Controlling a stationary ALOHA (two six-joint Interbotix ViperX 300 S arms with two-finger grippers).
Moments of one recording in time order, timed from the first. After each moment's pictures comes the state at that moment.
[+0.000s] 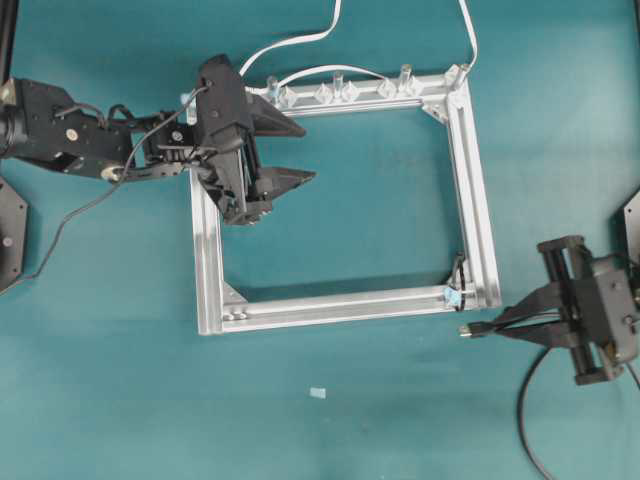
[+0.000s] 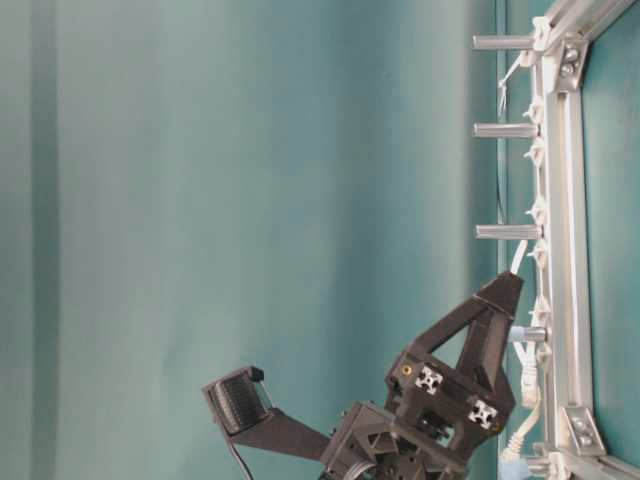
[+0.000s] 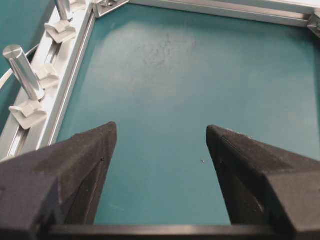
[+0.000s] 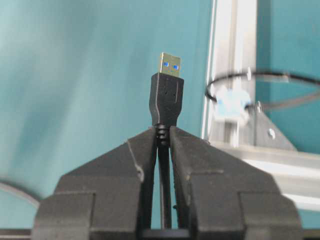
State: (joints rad) left arm 0.18 0.03 0.80 -0.06 -0.36 0.00; right arm 0.59 -0.37 1.30 0.80 -0.49 -0.37
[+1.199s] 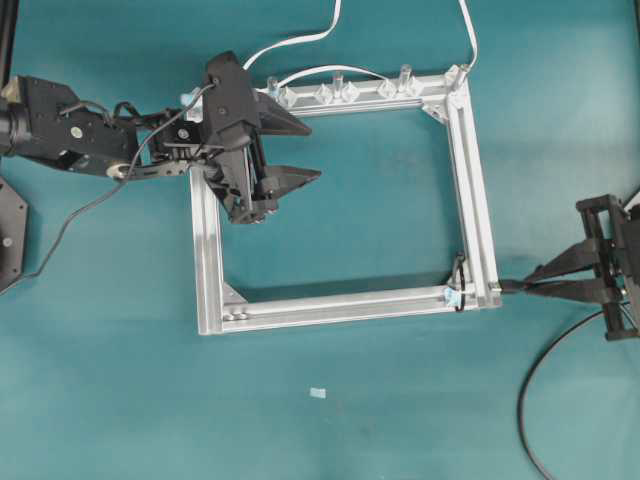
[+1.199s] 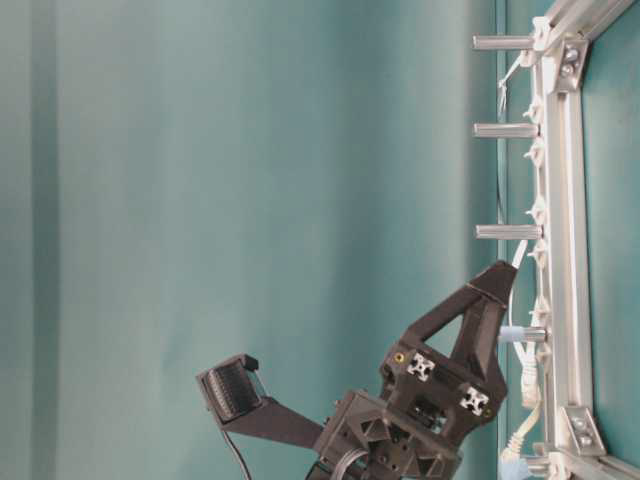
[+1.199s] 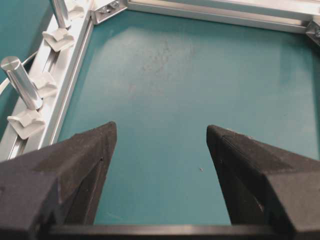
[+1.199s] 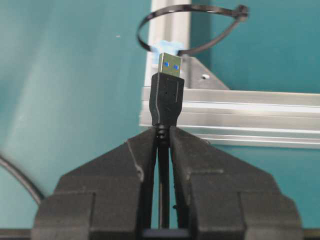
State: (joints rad) left arm 0.18 0.04 0.77 -0.06 -0.34 0.00; right arm 0.49 -0.63 1.47 0.80 -0.46 -0.38
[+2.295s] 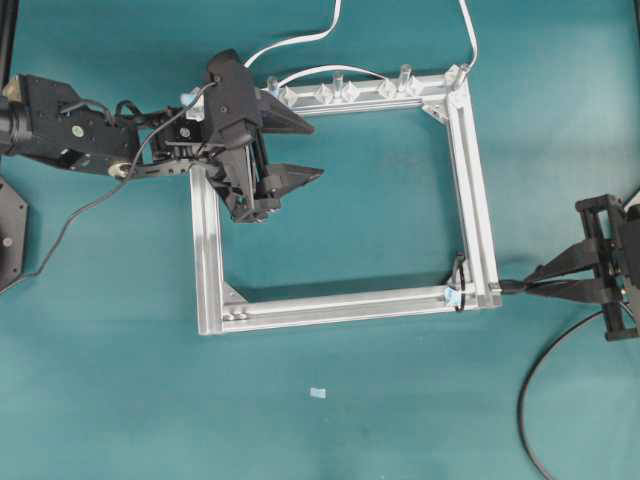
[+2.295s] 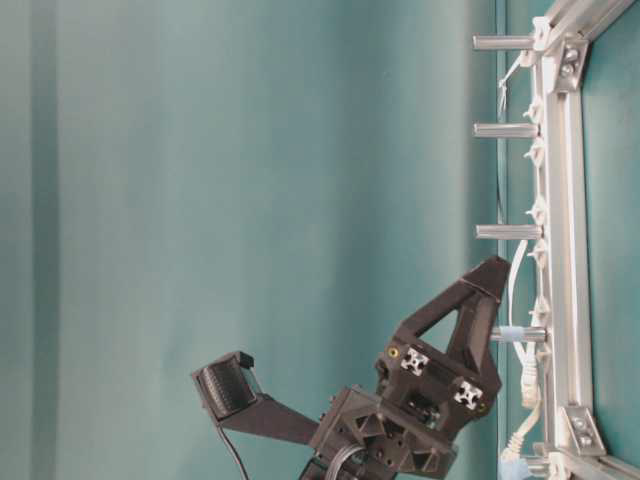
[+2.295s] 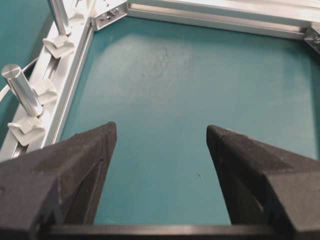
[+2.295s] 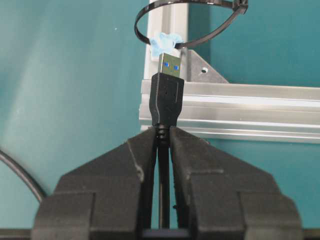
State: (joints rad) left arm 0.18 0.04 0.77 -0.06 -0.34 0.00; right arm 0.48 -0.62 1.47 0.79 -0.44 -0.38
